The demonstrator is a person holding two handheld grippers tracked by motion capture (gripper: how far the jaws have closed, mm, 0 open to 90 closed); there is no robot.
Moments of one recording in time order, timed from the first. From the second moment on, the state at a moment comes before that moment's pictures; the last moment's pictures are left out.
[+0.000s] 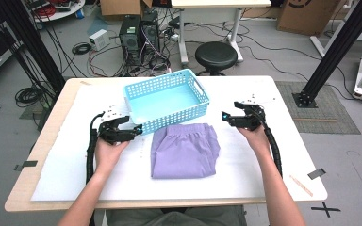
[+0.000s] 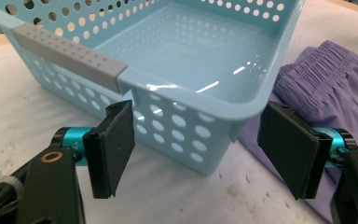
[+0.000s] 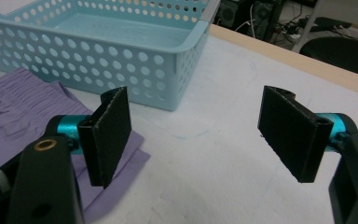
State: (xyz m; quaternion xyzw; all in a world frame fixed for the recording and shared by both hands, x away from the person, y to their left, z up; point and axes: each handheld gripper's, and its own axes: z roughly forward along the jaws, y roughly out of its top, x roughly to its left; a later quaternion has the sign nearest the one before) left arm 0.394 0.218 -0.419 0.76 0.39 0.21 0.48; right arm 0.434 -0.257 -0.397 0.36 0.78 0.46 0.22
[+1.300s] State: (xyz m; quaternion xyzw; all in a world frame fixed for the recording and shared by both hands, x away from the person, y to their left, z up) left arm 0.416 0.216 -0.420 0.77 0.39 0.20 0.46; right arm 0.511 -0.194 -0.411 0.27 0.86 0.41 0.16
